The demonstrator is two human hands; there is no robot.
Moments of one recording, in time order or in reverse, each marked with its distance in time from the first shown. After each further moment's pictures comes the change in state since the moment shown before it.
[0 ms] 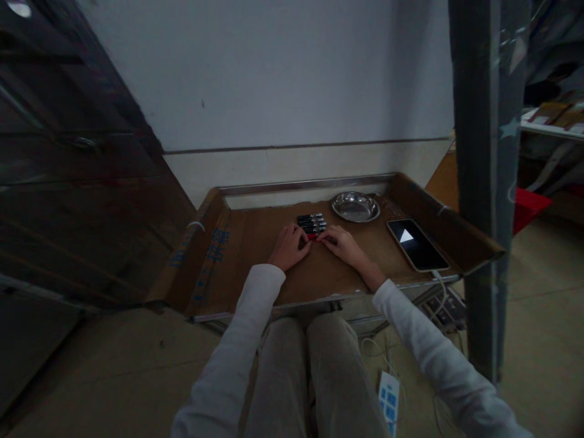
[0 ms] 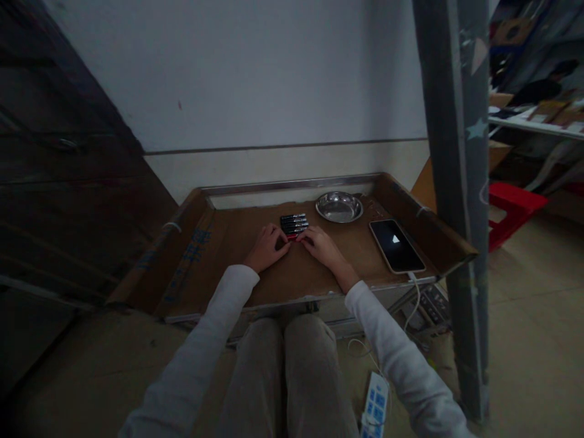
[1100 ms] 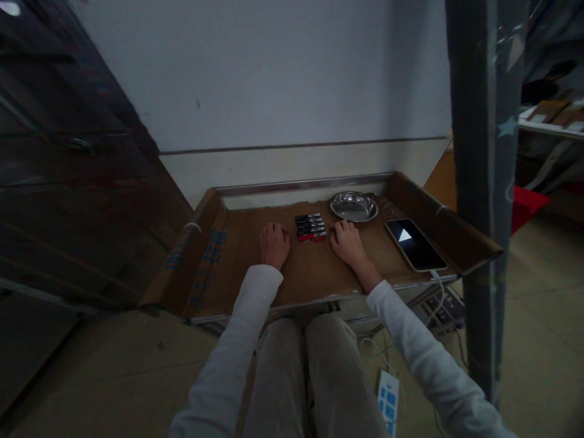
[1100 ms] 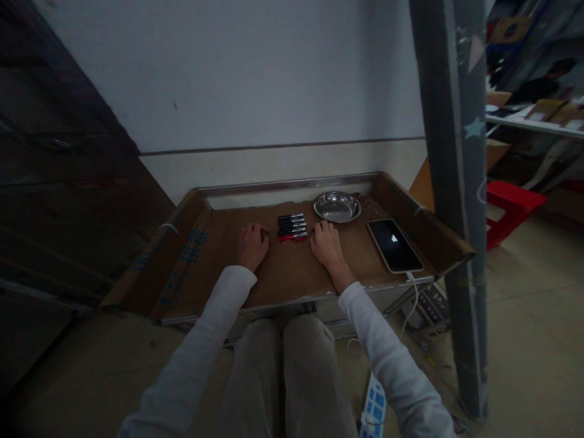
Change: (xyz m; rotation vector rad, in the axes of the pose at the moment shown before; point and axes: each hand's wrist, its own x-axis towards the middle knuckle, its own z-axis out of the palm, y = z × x) left_hand 0.001 -0.010 0.001 0.237 0.109 -0.483; right_hand -0.005 -0.003 0.001 -0.629 0.007 0.391
